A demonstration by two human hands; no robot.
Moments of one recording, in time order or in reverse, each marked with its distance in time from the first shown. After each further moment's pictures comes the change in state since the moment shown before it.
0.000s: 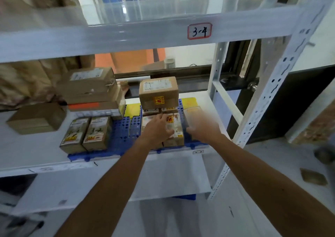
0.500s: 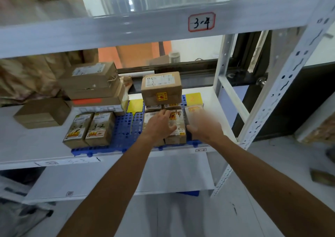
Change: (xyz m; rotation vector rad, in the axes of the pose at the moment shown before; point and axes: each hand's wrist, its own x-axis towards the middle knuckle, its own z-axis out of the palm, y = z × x) left_hand 0.011 0.001 0.005 0.072 0.029 0.006; right_hand 0.005 0.006 0.017 -0.027 0.025 -0.043
